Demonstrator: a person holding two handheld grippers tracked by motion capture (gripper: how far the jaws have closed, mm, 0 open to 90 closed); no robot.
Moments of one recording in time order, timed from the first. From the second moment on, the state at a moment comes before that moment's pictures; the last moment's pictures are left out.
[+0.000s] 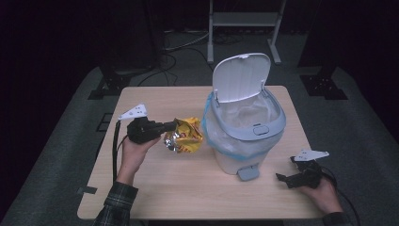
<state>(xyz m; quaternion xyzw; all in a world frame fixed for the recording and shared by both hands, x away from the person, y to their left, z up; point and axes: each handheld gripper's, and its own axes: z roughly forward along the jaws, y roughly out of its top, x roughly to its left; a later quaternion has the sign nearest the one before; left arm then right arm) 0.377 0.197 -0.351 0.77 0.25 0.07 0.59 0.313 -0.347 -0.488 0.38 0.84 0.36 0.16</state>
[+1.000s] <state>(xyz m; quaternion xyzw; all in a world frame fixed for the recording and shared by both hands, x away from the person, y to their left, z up) 0.361 0.199 -0.289 0.72 0.19 0.06 0.67 0.313 -0.347 -0.488 0.38 0.84 0.36 0.16</state>
